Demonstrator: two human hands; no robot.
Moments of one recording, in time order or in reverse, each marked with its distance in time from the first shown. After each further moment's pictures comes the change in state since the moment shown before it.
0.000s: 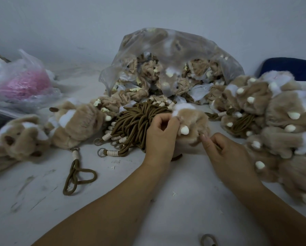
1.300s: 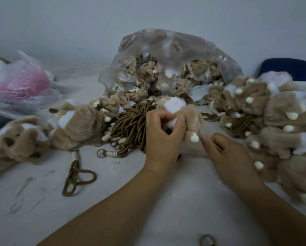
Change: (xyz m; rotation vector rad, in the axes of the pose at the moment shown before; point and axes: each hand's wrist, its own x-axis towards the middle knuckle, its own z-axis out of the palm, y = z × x) left_hand -0.007 0.004 0.003 0.208 0.060 0.323; right_hand 0.002 -0.002 -0.007 0.023 -0.043 0.013
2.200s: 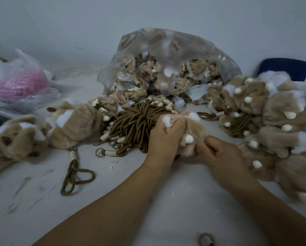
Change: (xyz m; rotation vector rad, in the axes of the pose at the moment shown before) left_hand 0.000 0.000 0.001 -0.204 -0.171 -0.345; right_hand -0.003 -0.003 0.005 0.096 -0.064 -0.084
